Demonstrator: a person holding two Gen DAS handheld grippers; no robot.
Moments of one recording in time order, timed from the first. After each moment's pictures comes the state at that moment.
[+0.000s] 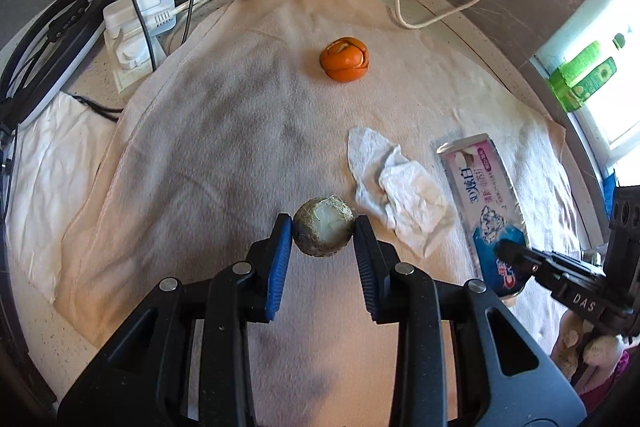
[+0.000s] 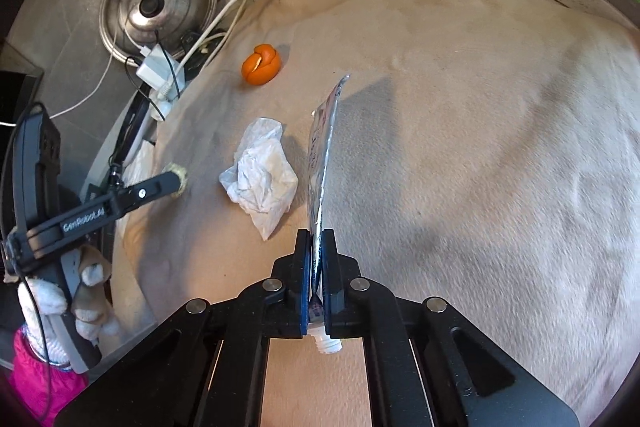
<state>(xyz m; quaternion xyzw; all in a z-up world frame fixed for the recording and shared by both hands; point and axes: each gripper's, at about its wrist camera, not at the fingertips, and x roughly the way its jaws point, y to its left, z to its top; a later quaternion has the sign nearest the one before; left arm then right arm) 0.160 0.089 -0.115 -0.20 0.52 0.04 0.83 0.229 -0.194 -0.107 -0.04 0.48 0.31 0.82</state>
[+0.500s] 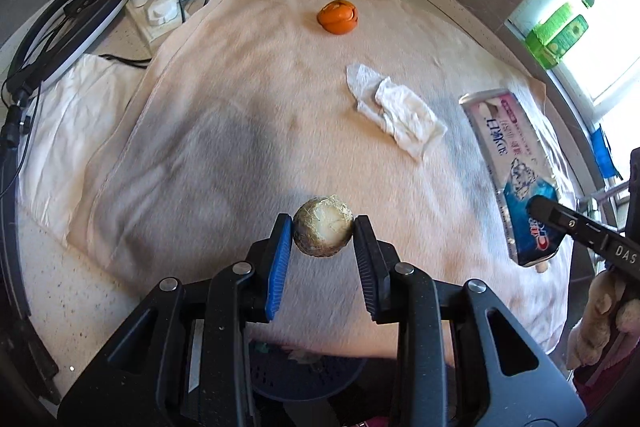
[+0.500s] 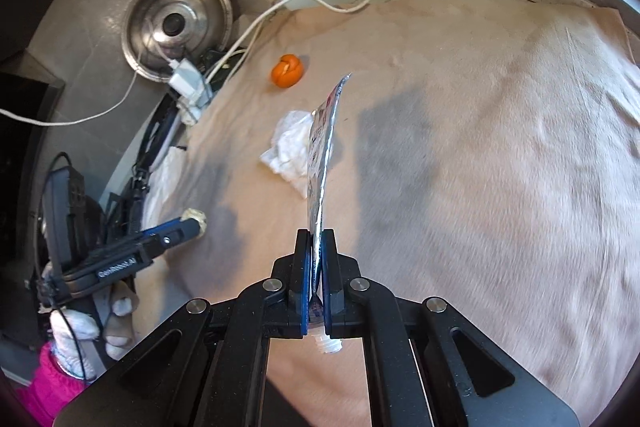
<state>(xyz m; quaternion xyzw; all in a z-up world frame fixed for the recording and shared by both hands) 0.084 0.083 -0.114 -0.18 0.53 0.02 0.83 0.159 -0.207 -0.091 0.00 0.45 0.31 0.84</state>
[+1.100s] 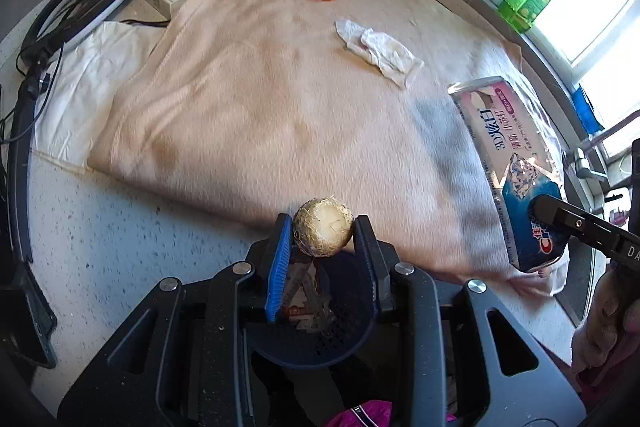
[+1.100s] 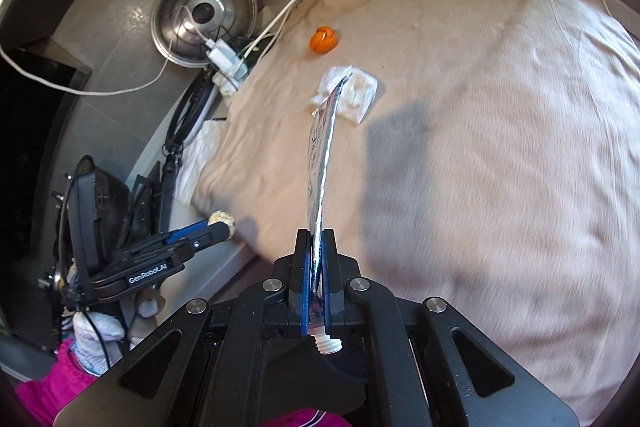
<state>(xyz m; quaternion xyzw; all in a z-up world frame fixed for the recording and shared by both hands) 0.008 0.079 -0.114 -0.16 0.53 -0.02 0.83 0.070 -0.206 -0.106 0.02 0.46 0.33 0.82</state>
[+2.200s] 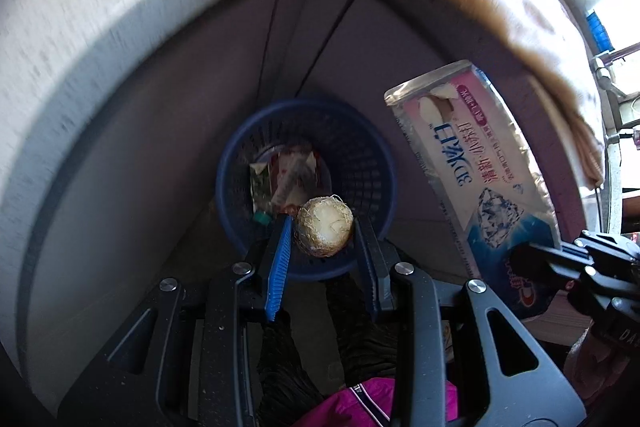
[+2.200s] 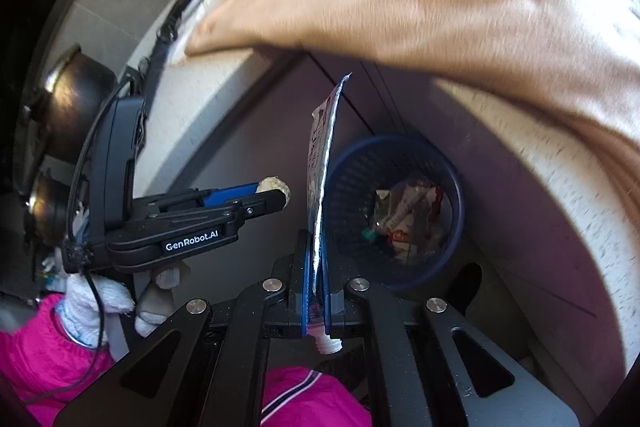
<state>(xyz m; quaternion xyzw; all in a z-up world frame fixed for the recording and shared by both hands) -0.083 0.039 -0.239 -0.17 0.64 -0.05 0.75 -0.035 -0.195 -0.235 -0.04 0.53 0.31 0.79</state>
